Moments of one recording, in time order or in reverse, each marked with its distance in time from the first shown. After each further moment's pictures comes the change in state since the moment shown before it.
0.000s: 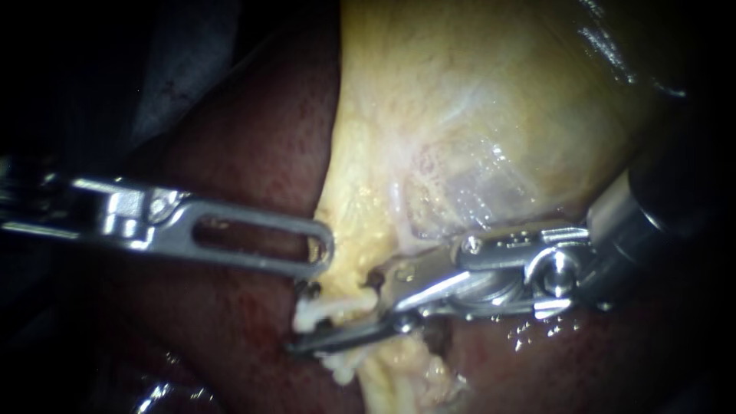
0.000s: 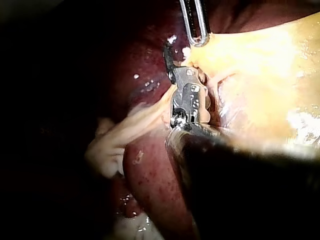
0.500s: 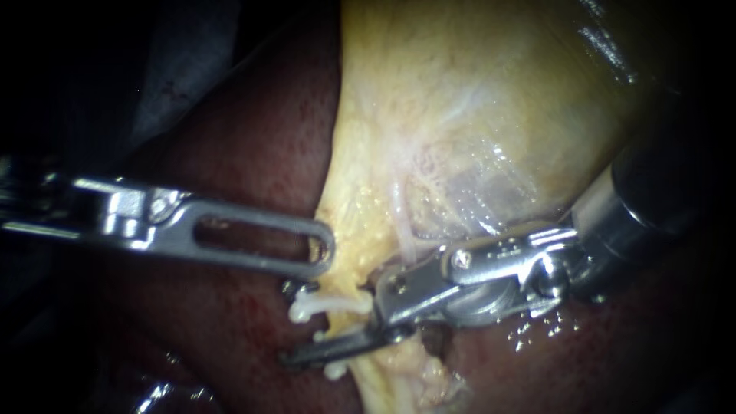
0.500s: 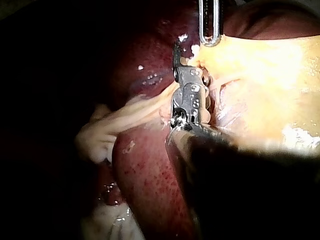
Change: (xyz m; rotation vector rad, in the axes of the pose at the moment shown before) right arm 0.000 0.000 -0.001 -0.002 -0.001 -0.103; left arm 0.000 0.000 0.000 -0.001 0.000 0.000
